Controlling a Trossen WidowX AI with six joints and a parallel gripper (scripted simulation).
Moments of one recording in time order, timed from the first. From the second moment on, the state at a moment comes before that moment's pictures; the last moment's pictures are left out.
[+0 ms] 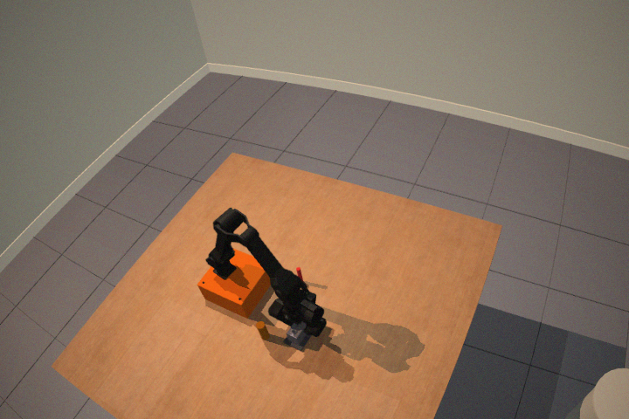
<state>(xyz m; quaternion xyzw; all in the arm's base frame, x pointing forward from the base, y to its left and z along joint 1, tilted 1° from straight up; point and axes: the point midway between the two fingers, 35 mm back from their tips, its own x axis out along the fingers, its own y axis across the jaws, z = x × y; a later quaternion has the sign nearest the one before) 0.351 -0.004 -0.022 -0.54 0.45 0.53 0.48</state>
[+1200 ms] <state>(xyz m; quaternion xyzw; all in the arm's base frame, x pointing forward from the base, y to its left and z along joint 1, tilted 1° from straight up) 0.335 0.037 0.092 -0.42 0.56 0.41 0.58</state>
